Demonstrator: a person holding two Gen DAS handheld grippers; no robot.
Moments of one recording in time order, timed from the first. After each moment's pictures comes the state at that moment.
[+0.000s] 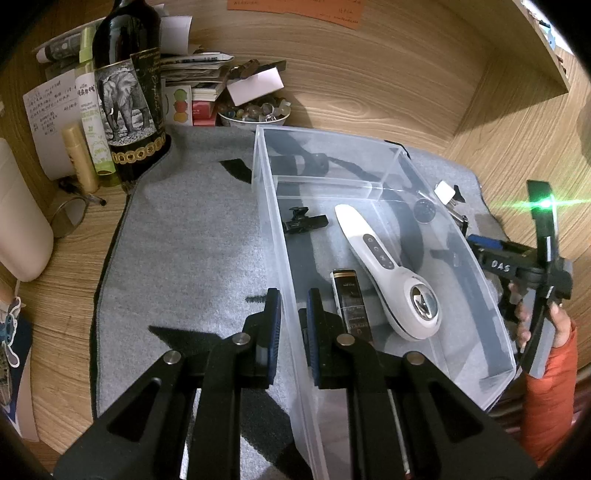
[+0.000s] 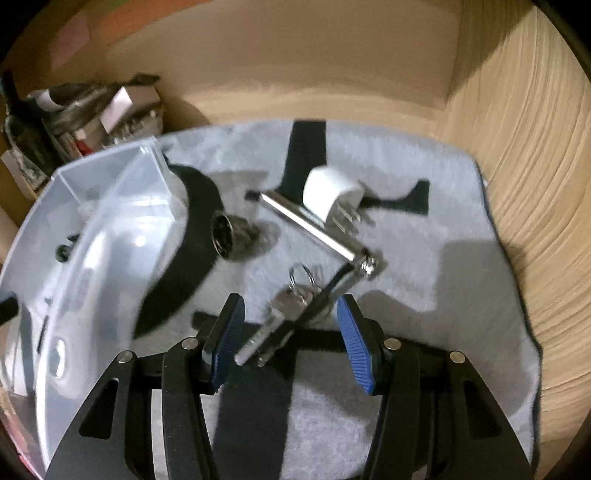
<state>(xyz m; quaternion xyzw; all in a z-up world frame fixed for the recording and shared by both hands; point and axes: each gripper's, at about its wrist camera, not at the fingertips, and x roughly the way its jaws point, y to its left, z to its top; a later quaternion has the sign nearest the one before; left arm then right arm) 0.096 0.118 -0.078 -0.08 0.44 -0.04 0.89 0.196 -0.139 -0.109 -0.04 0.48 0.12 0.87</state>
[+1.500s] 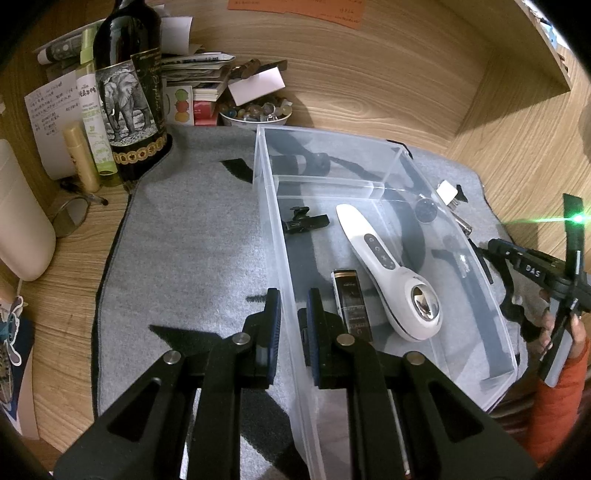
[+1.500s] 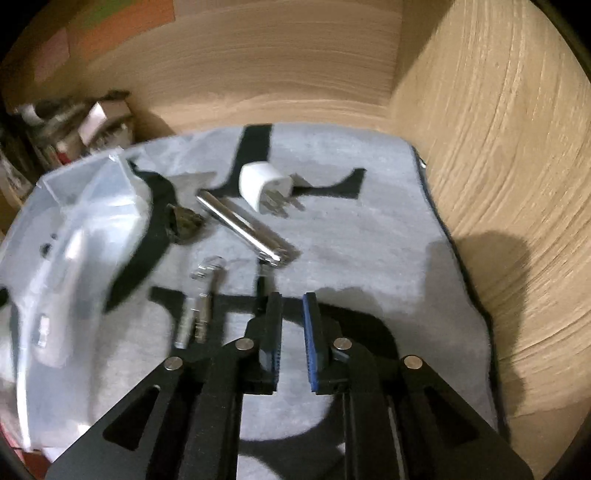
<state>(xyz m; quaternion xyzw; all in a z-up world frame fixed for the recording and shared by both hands) 0.097 0.117 -0.079 -0.08 0.44 -0.04 0.89 0.168 -0.181 -0.088 -0.03 0.46 0.08 0.88</state>
